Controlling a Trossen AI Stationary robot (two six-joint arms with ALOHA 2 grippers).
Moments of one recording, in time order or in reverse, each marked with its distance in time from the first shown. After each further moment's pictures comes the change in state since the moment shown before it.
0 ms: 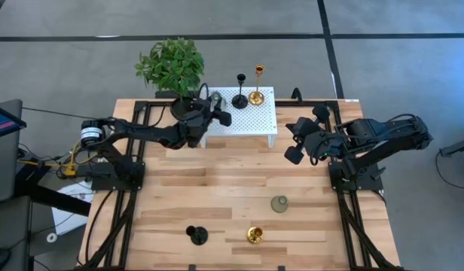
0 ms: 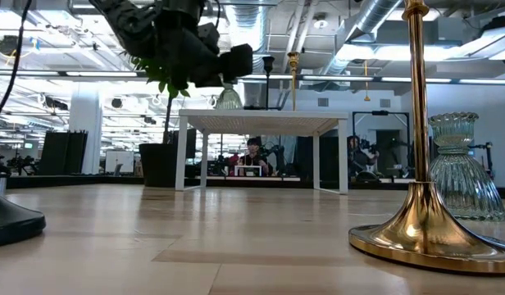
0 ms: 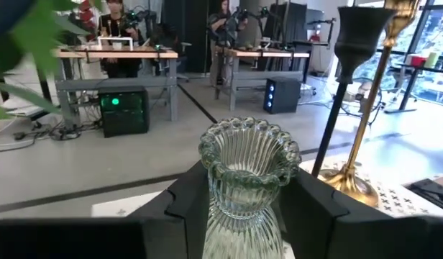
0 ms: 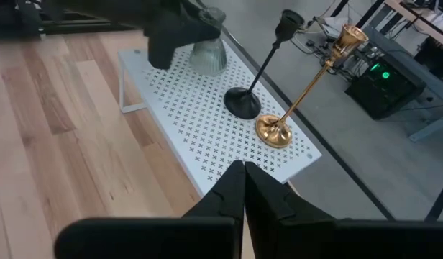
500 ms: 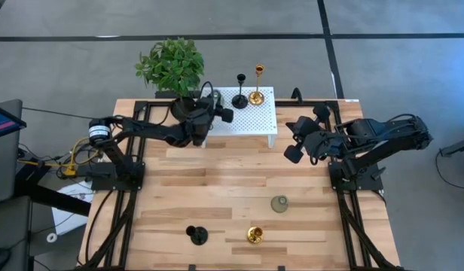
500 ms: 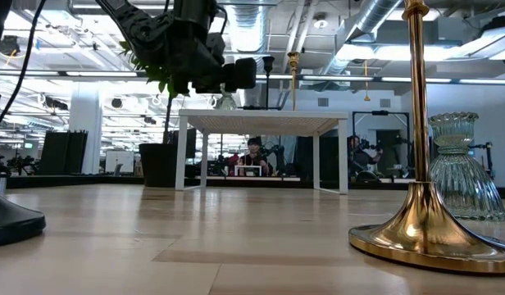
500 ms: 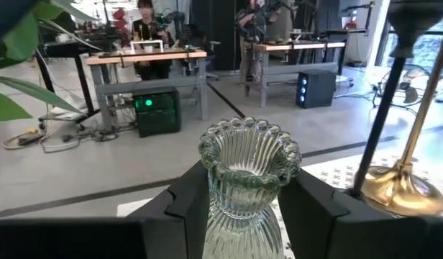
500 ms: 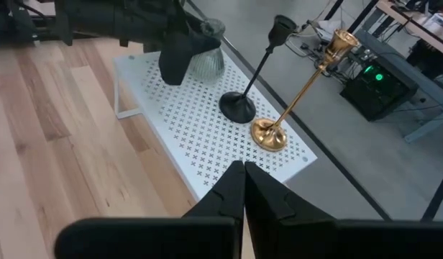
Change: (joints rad) left arm 0.023 0.084 0.054 0.002 -0.089 0.053; right arm 0.001 0.000 0.000 0.012 0.022 0.000
